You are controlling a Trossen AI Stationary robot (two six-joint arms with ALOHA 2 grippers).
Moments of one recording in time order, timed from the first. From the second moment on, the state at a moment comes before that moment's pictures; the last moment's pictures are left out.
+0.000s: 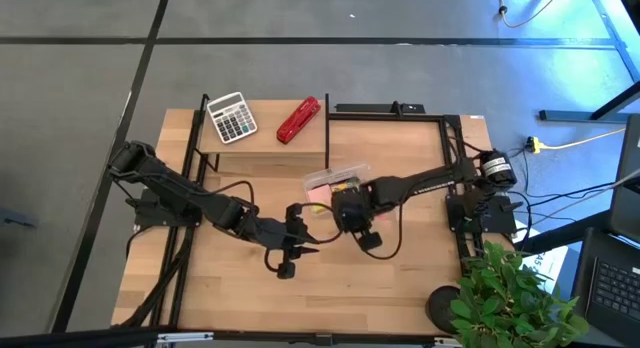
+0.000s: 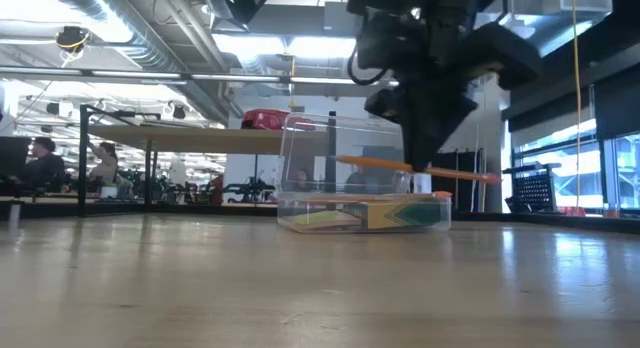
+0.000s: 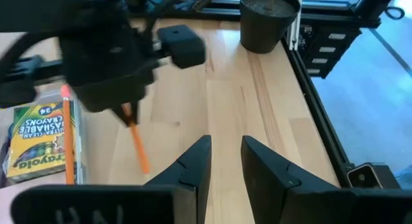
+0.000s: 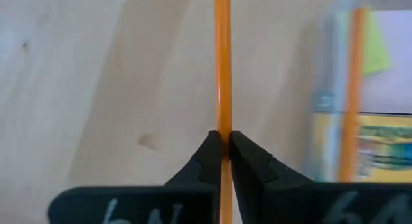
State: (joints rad) left arm -0.41 1.50 1.08 -0.12 -0.27 -0.29; right arm 0.14 1.80 1.29 -0.76 -0.08 -0.22
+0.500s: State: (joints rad) left arm -0.41 1.44 1.07 -0.13 -0.30 -0.28; right arm -0.01 1.80 1.34 -0.73 0.03 -0.43
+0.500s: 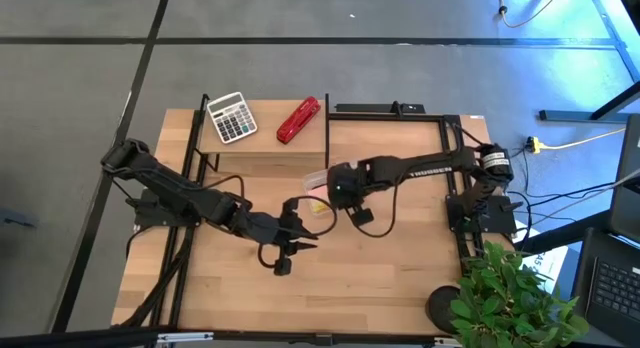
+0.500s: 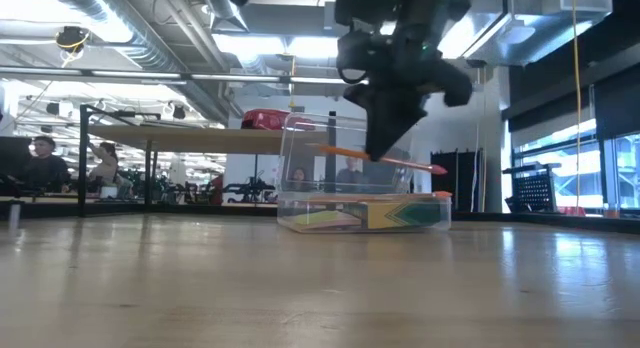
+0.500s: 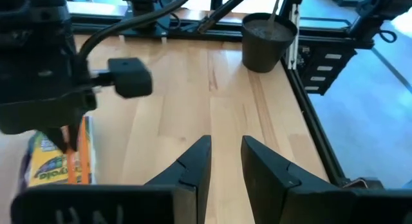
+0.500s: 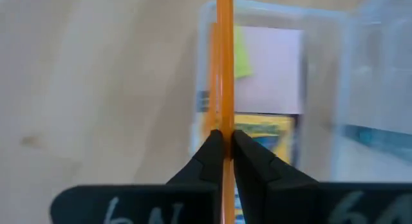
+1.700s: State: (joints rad) left arm -0.41 1.44 1.07 -0.14 -0.33 -0.28; right arm -0.09 1.83 1.30 -0.60 0.06 -0.53
